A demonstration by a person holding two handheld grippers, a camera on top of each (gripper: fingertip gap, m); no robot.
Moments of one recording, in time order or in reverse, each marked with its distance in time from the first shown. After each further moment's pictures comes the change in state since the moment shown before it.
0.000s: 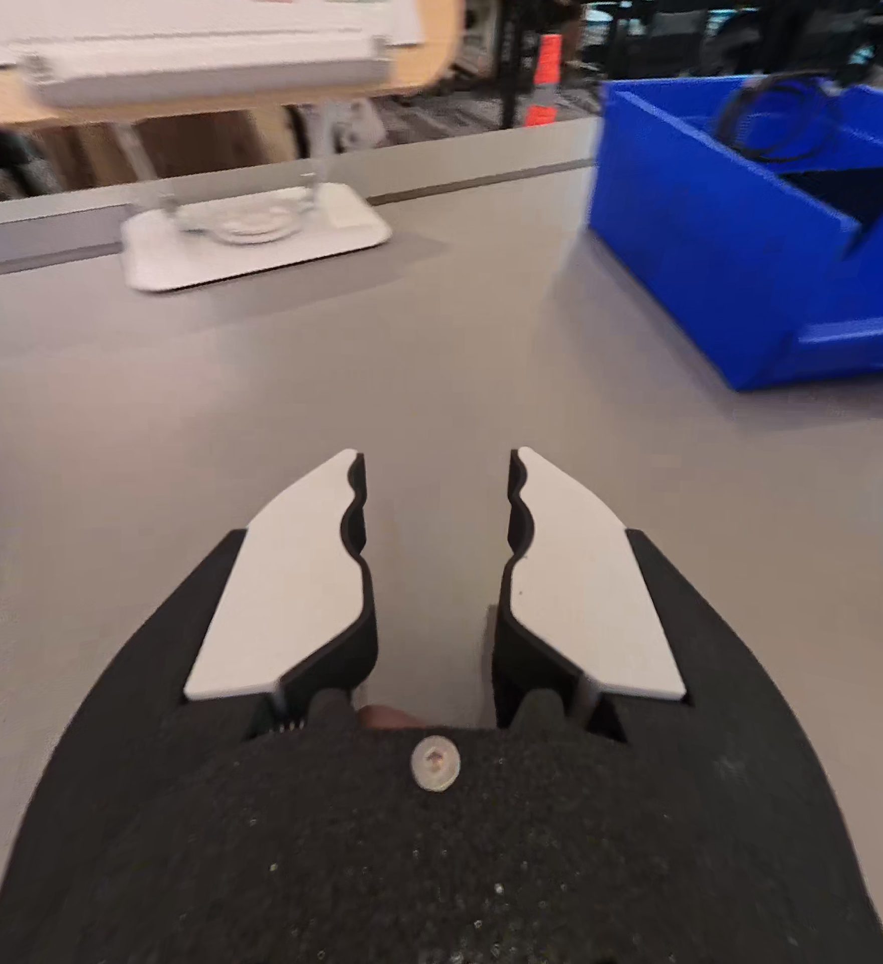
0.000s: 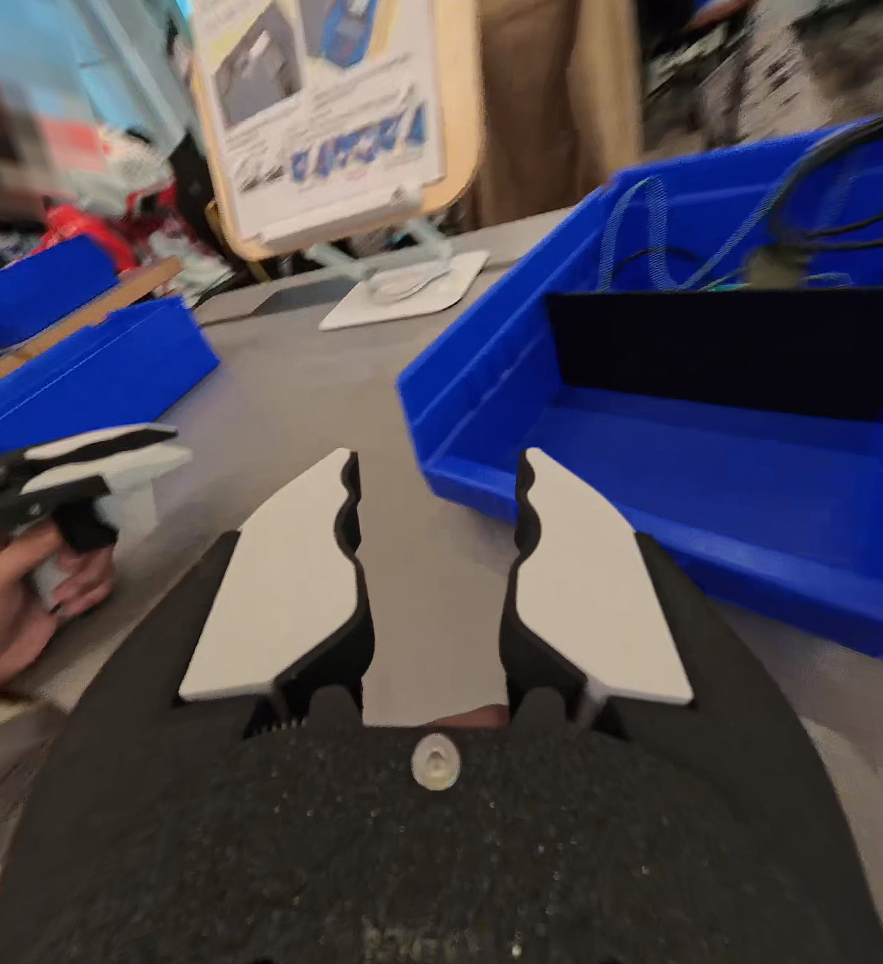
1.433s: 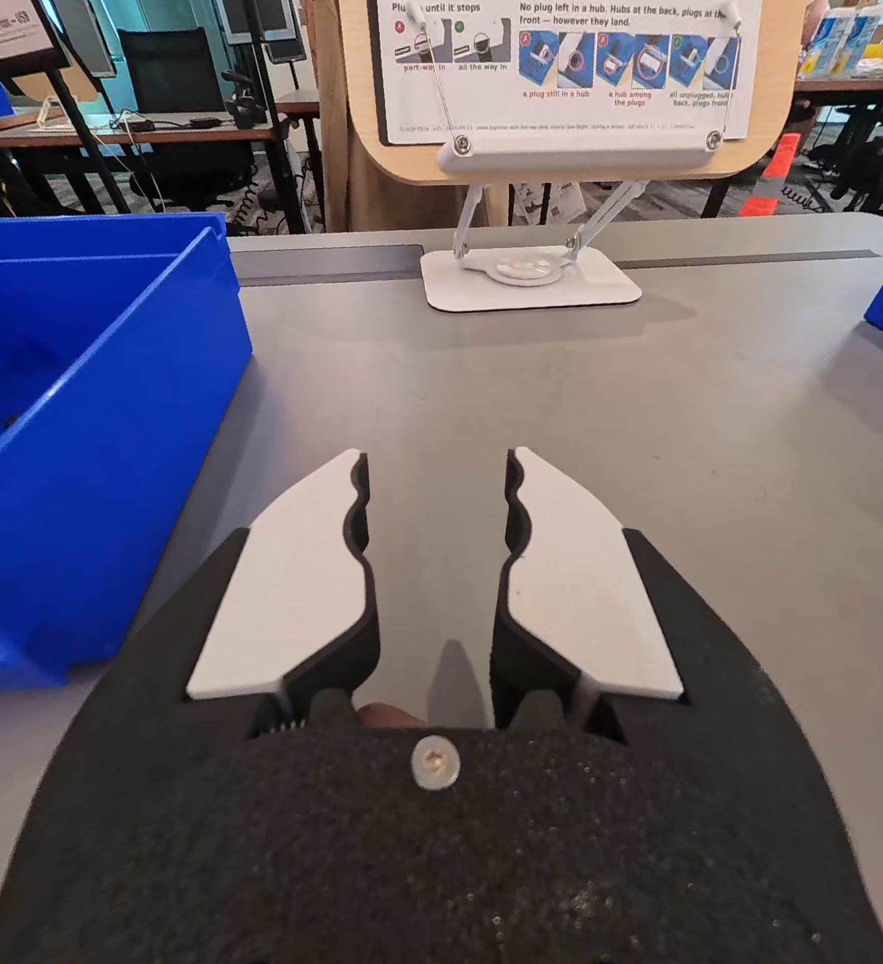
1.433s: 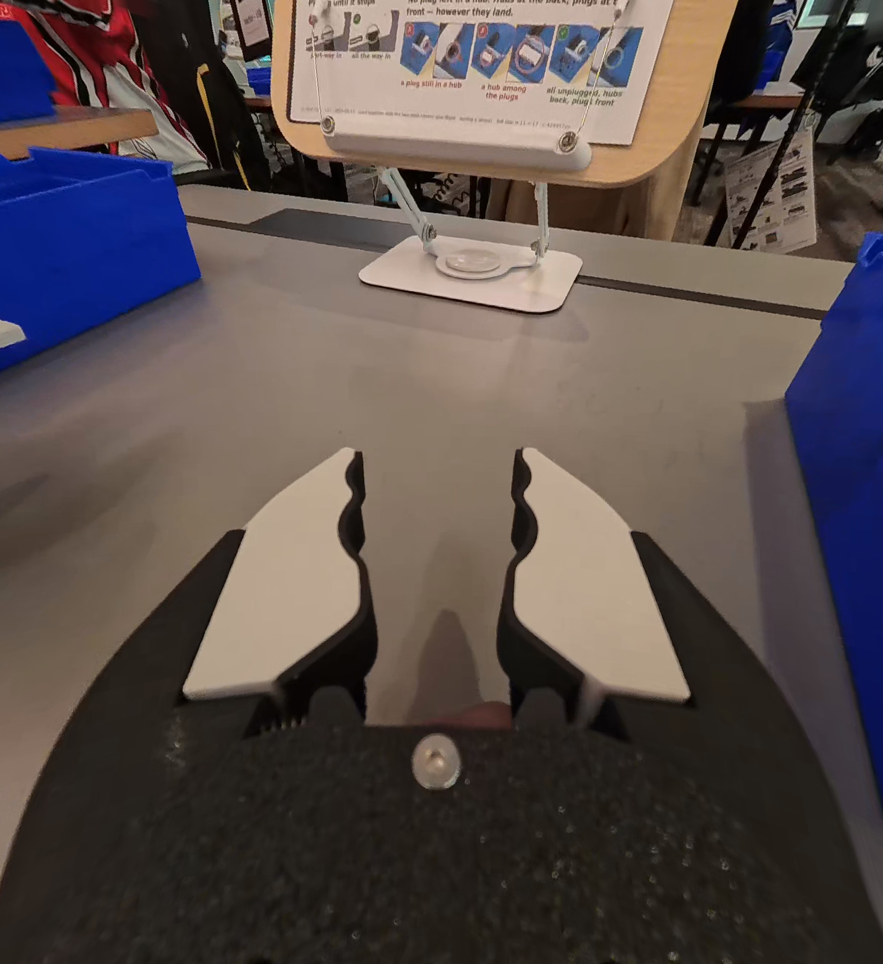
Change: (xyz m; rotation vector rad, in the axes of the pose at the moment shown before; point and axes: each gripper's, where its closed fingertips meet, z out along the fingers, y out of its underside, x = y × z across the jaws) left arm -0.144 0.003 -0.058 0.112 -0.381 -0.101; right arm -0.100 0.041 0.126 -0.041 0.016 -0.309
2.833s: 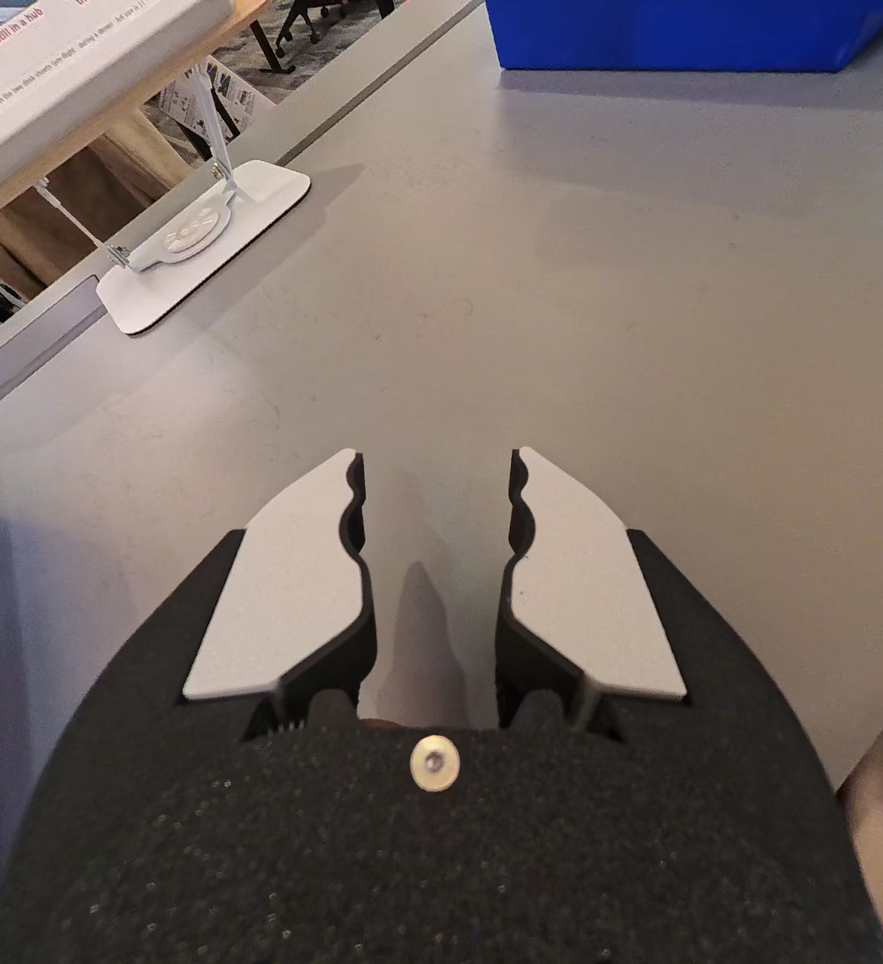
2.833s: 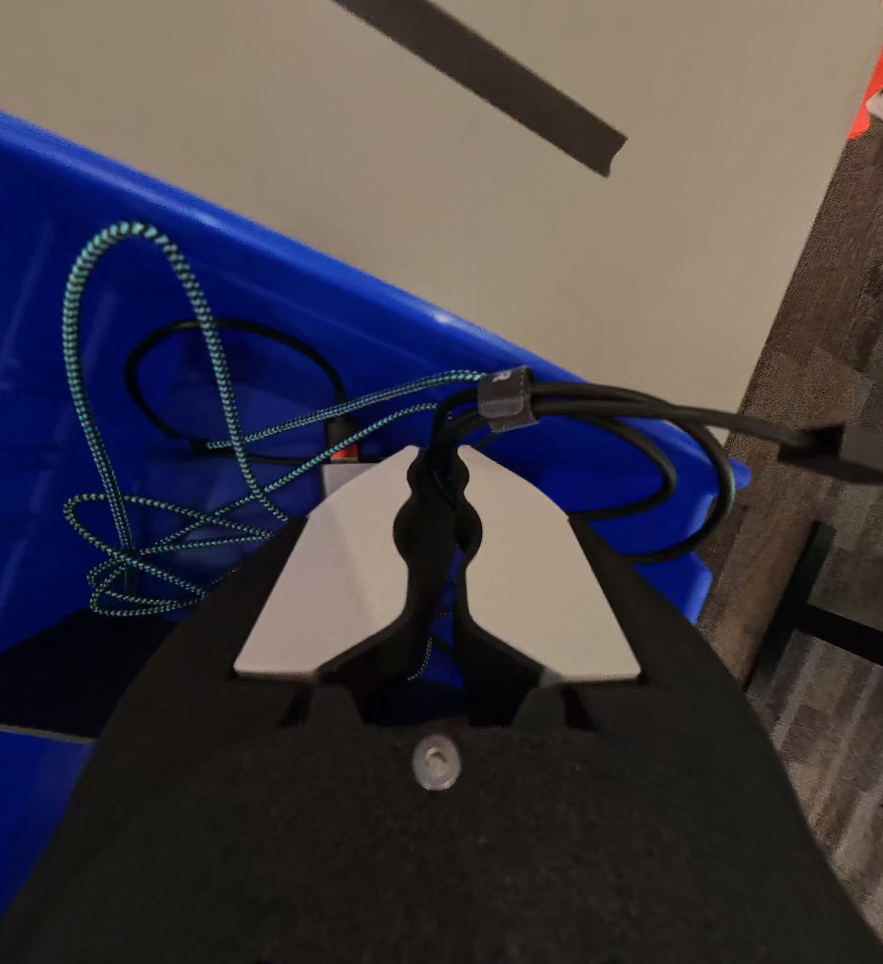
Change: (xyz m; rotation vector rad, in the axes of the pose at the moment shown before) left arm 0.113 0.051 -0.037 -0.142 0.487 0.508; right arm 0.342 -0.006 0.081 -0.860 0.177 -0.166
